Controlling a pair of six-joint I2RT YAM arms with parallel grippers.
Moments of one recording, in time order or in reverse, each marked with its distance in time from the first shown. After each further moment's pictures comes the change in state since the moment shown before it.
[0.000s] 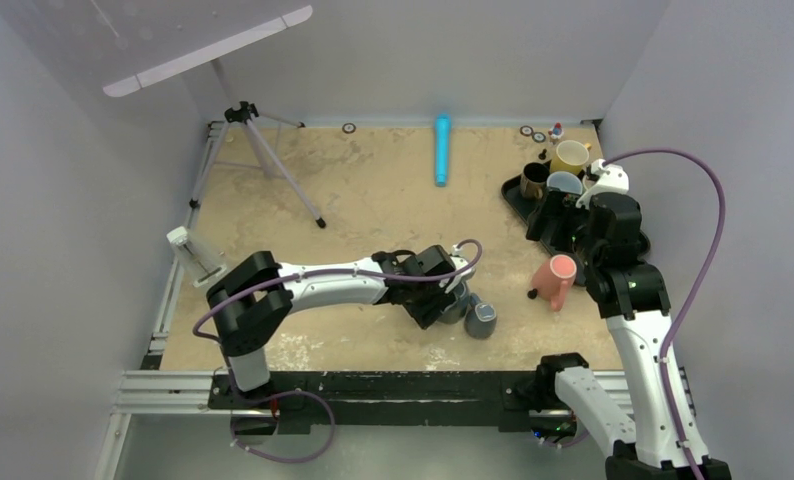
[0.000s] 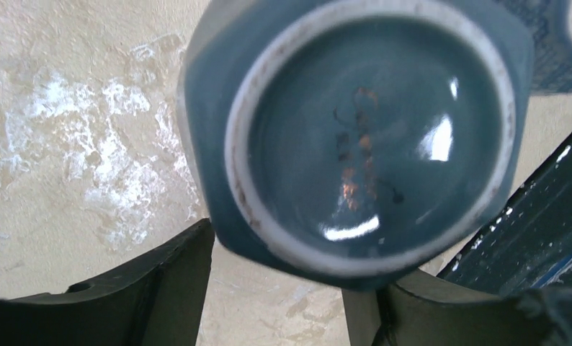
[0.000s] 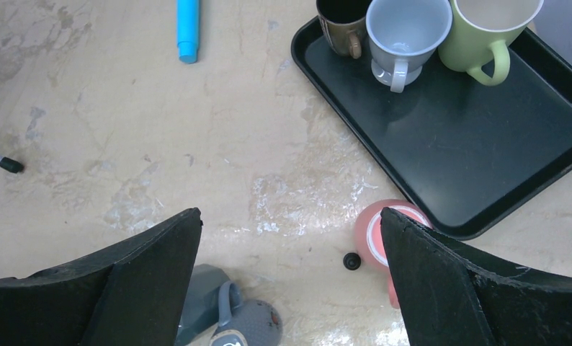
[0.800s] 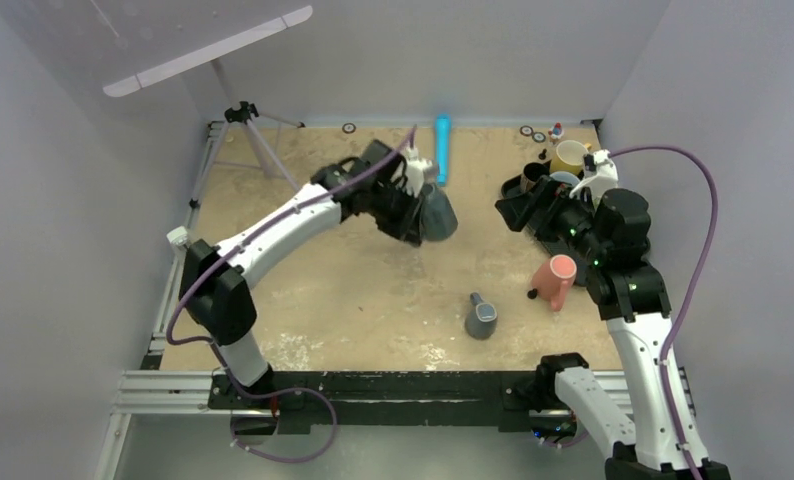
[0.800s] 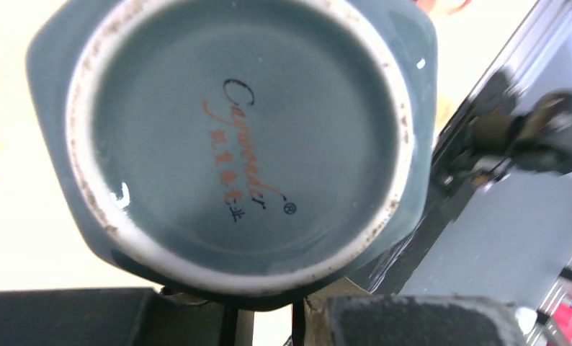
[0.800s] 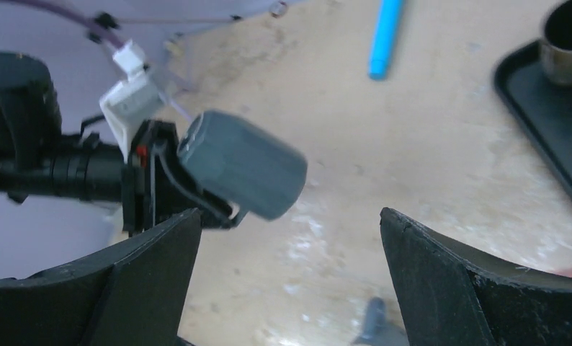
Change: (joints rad) left arm 0.357 -0.054 0.333 -0.282 0.397 -0.042; right arm 0.000 -0.006 -0.002 0.145 -0.375 0.182
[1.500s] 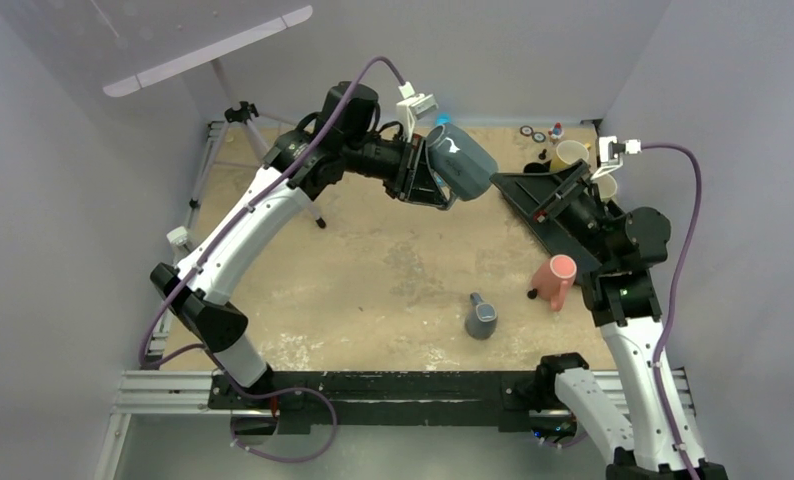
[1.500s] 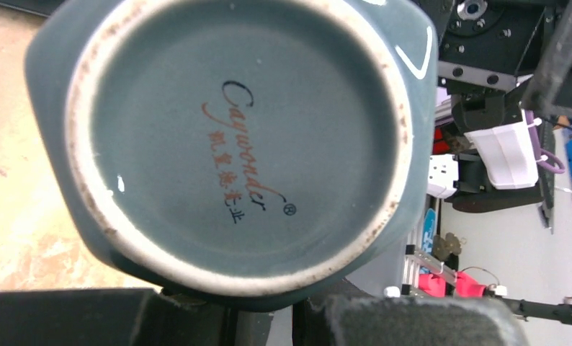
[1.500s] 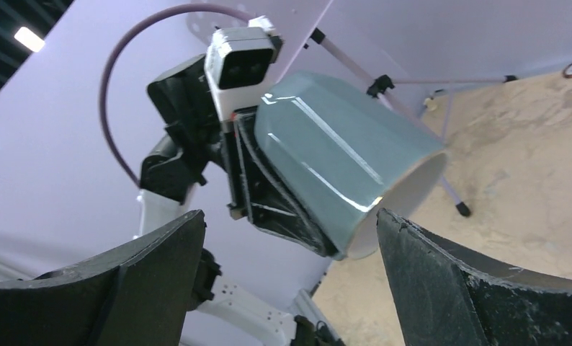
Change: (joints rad) left arm 0.063 -0.071 0.451 -0.050 0.389 -0.187; right arm 0.009 -0.047 -0.108 0.702 -0.357 0.674
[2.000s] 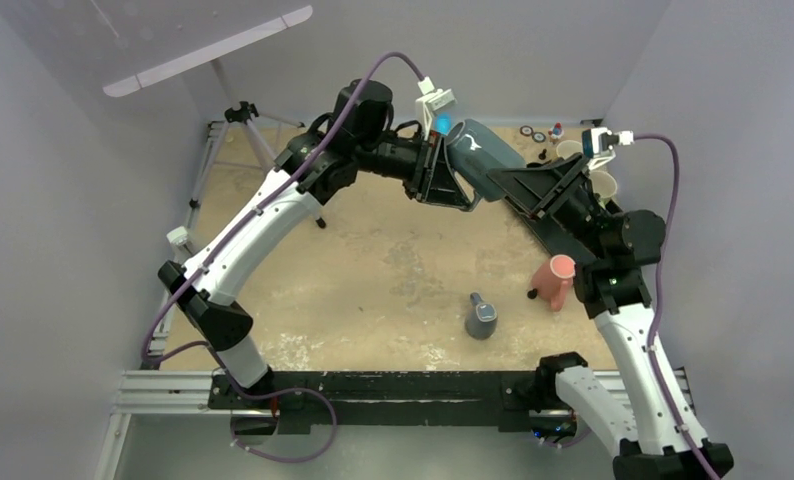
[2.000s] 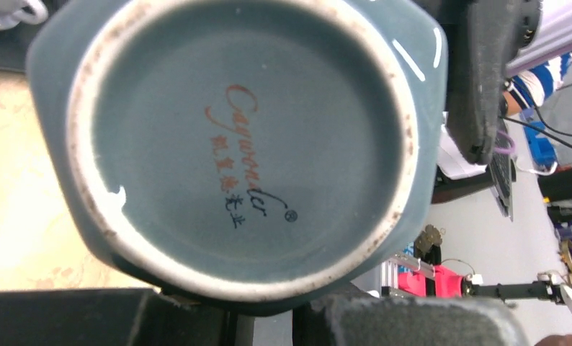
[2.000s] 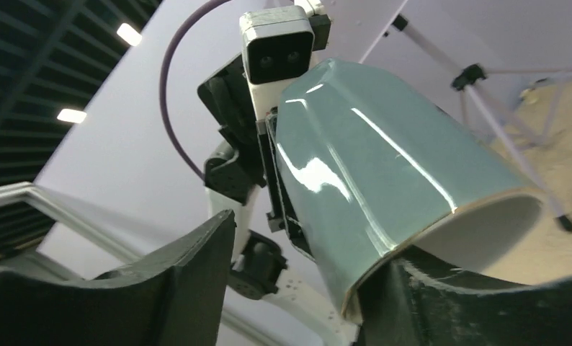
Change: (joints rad) left arm -0.072 0.044 0.066 0.088 0.035 -0.087; right arm 0.050 0.050 -0.026 0.260 -0.049 0.230
